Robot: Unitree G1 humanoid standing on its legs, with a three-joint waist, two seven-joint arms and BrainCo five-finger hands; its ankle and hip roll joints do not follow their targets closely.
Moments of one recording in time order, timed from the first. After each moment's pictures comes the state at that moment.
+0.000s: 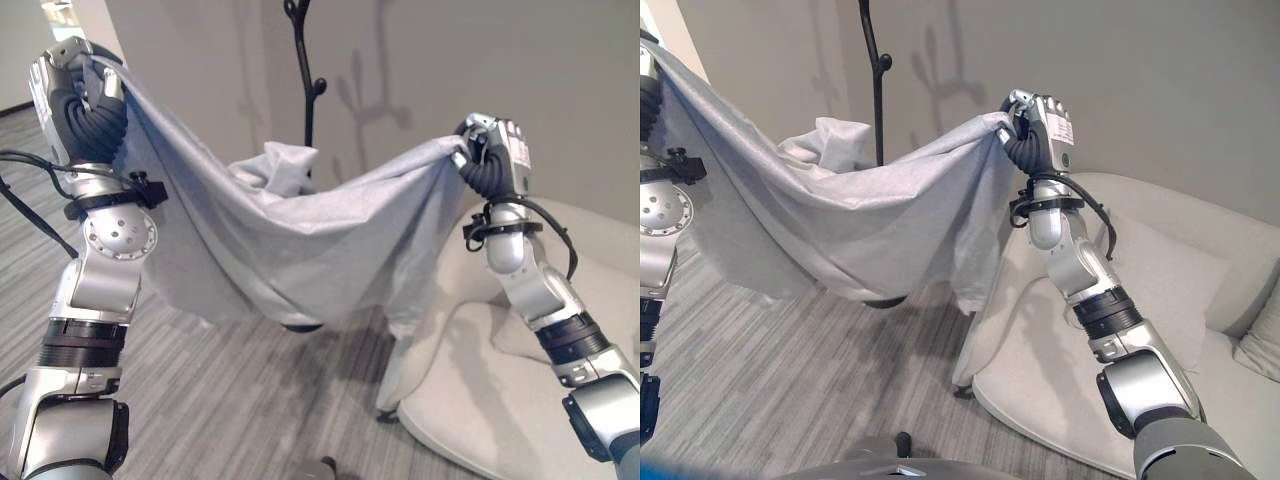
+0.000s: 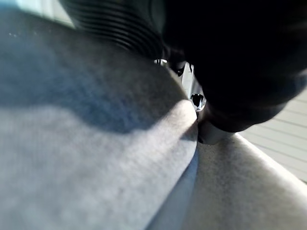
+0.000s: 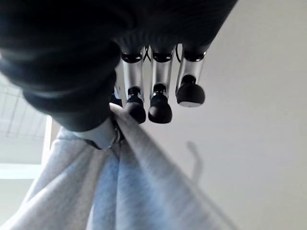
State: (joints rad) left arm -0.59 0.84 0.00 0.15 0.14 -0.13 0.61; right arm -0.67 -0.52 0.32 0.17 -0.39 -0.02 -0.52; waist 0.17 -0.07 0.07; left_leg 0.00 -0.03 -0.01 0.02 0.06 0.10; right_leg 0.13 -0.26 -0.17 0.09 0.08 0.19
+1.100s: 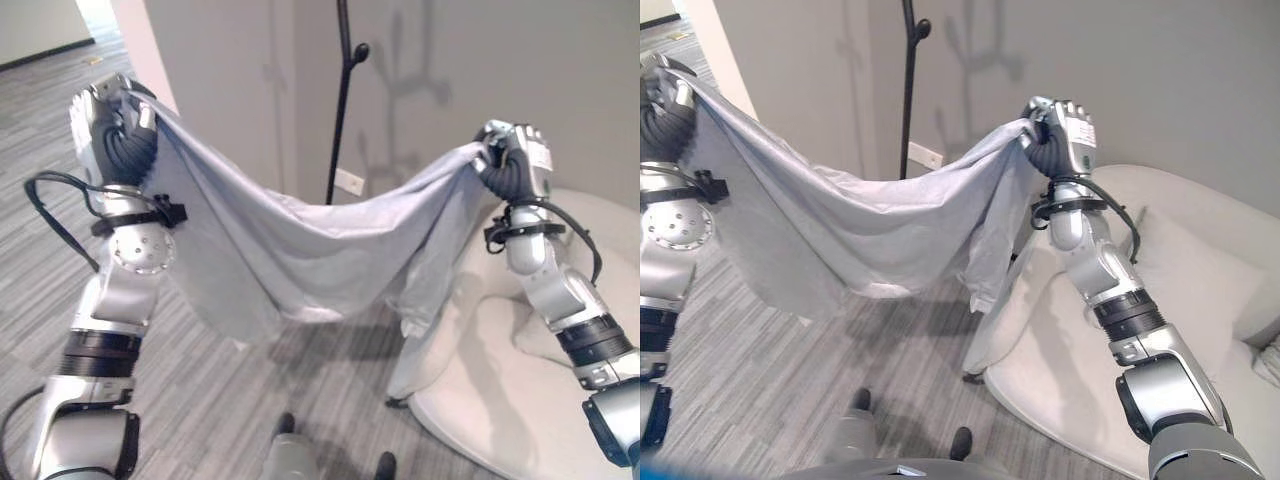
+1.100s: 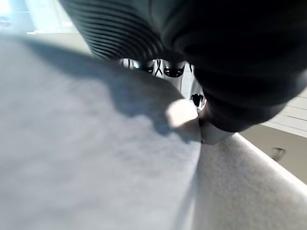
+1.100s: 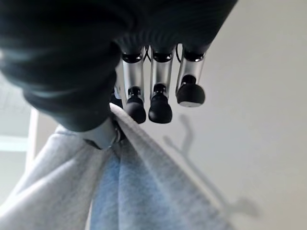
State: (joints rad) left arm -0.53 0.75 0.01 0.18 0.17 -0.12 0.58; right arm -0.64 -0.62 0.27 0.19 -0.39 -0.02 -0.50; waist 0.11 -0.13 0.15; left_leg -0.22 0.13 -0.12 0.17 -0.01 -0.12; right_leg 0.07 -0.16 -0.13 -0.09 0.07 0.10
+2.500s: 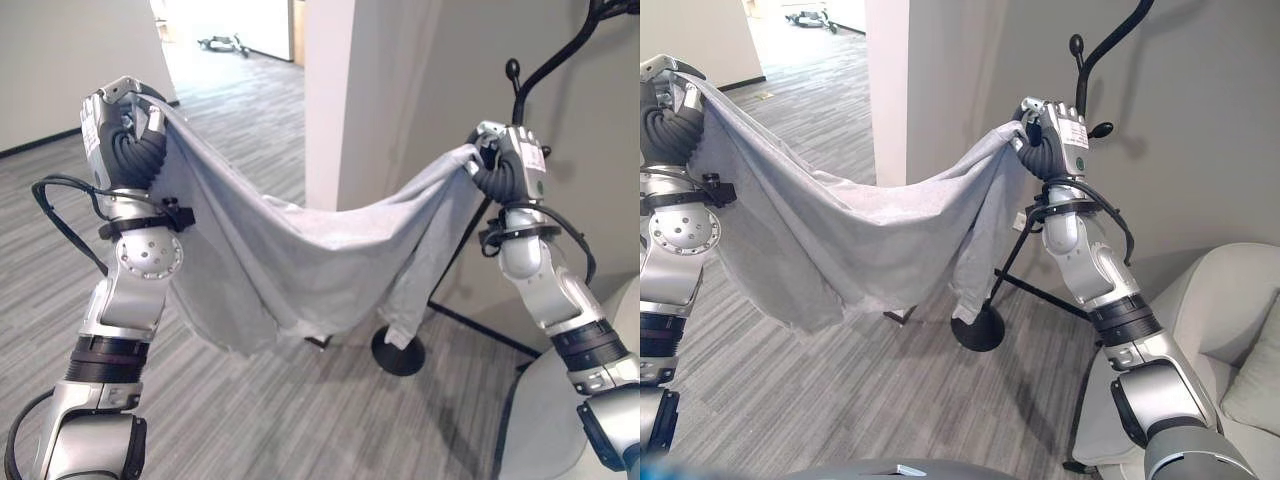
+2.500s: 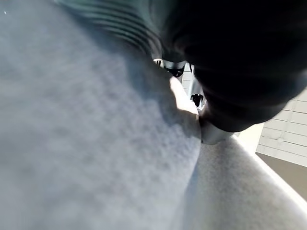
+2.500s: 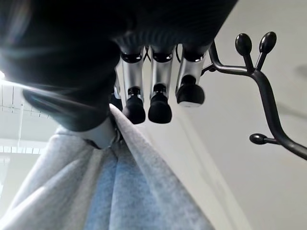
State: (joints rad) left arm -0.51 0.77 0.01 0.09 0.18 -0.11 0.56; right arm -0.64 -0.57 0.28 0.13 -0.44 -0.02 -0.45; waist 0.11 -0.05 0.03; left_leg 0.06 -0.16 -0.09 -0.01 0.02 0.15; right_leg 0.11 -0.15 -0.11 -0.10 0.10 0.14
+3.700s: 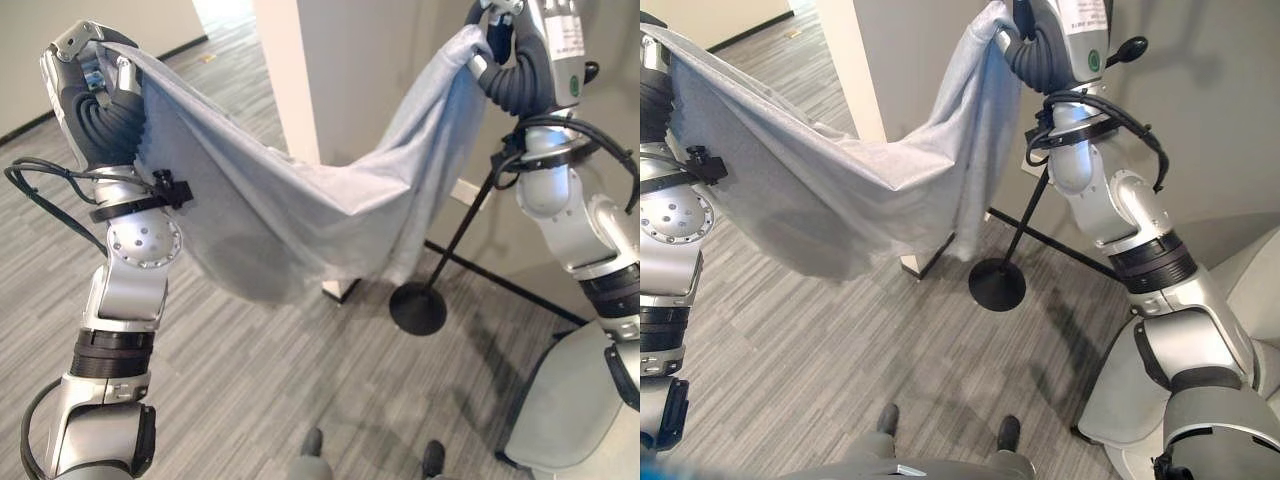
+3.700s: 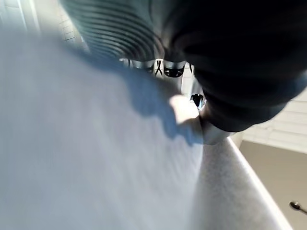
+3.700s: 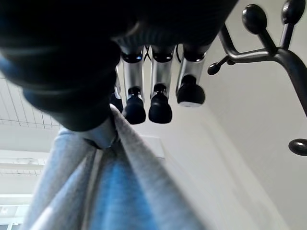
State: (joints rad) left arm -0.56 0.72 0.07 -0.02 0.17 -0.13 0.62; right arm -0.96 -0.70 0.39 0.06 -0.46 -0.03 -0.49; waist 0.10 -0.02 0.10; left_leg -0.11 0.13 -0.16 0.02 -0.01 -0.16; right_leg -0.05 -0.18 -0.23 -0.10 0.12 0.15
